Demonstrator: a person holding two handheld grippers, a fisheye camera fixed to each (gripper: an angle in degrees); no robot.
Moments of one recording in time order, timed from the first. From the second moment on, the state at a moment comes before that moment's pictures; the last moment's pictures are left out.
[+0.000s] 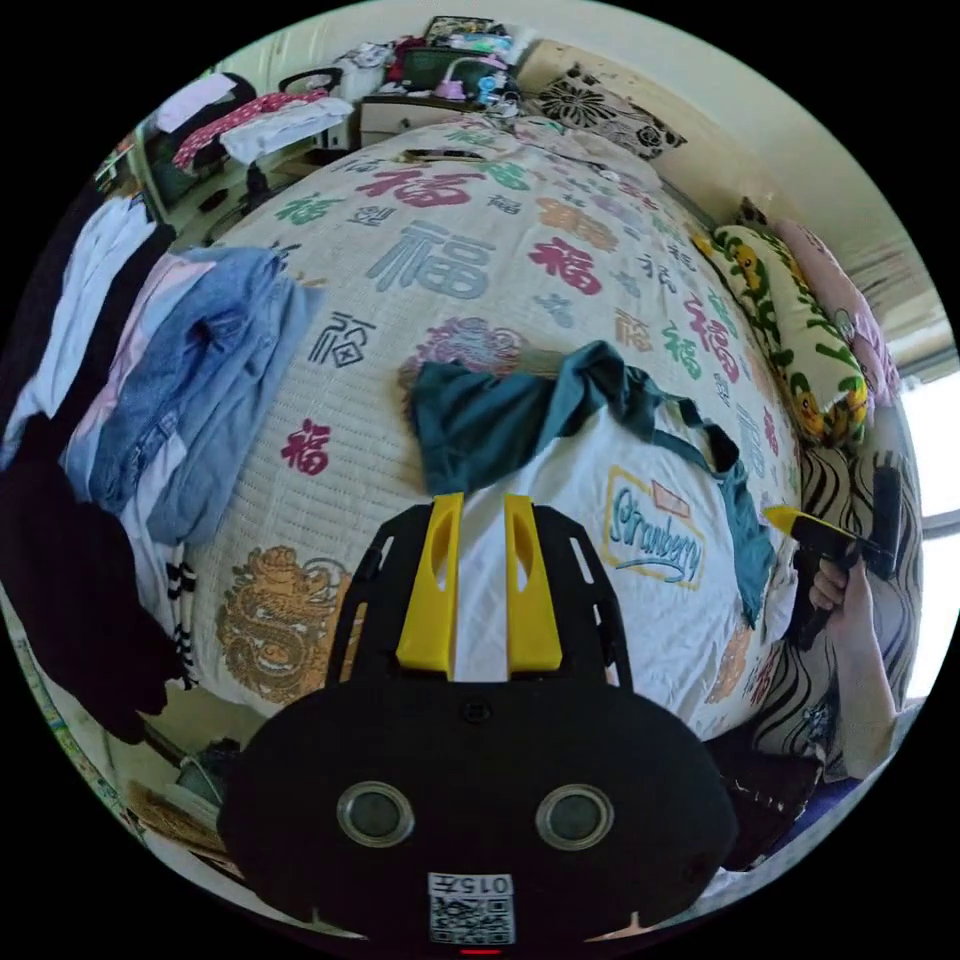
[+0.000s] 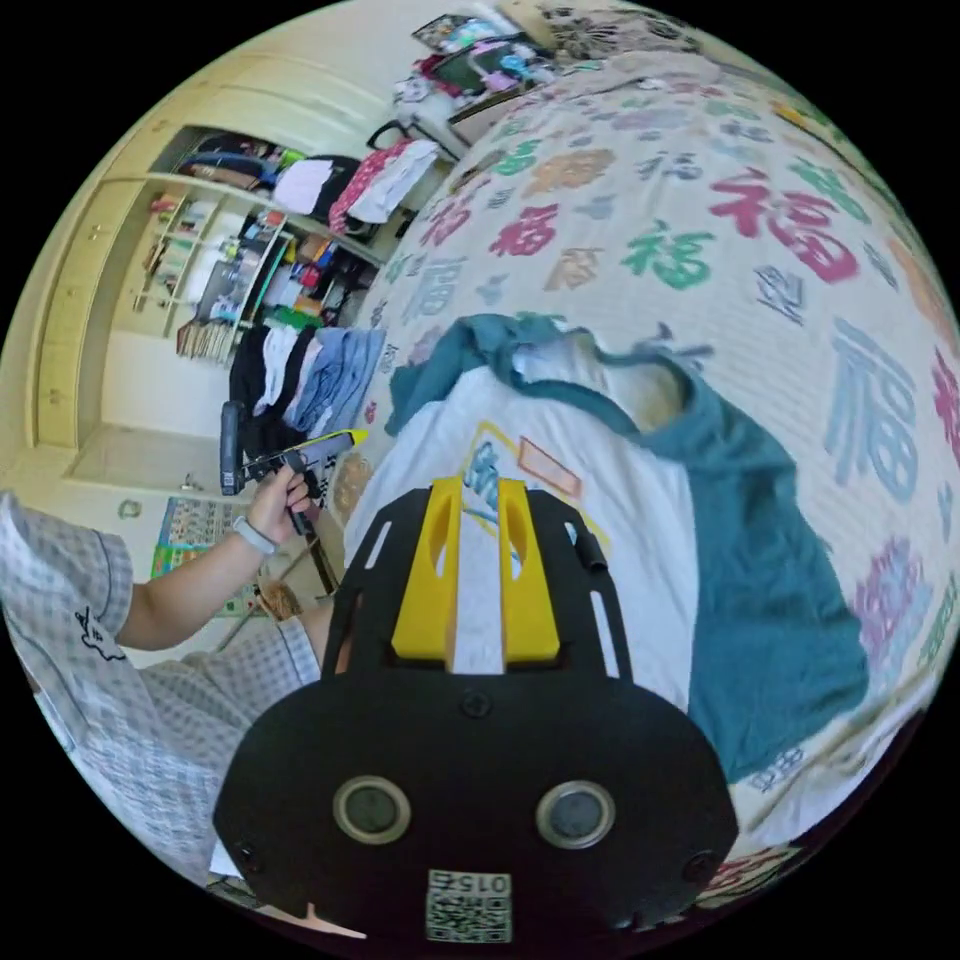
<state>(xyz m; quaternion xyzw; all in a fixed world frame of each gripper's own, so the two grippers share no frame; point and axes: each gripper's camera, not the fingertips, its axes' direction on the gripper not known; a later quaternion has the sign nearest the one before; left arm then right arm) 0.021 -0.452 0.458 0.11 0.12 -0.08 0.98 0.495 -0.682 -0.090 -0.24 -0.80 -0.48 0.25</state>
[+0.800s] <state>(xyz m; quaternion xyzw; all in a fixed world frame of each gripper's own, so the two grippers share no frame) -0.243 -0.486 0.390 0.15 0.36 -0.02 0.92 0.293 -0.591 -0.446 -0.08 -0.69 -0.69 0.18</state>
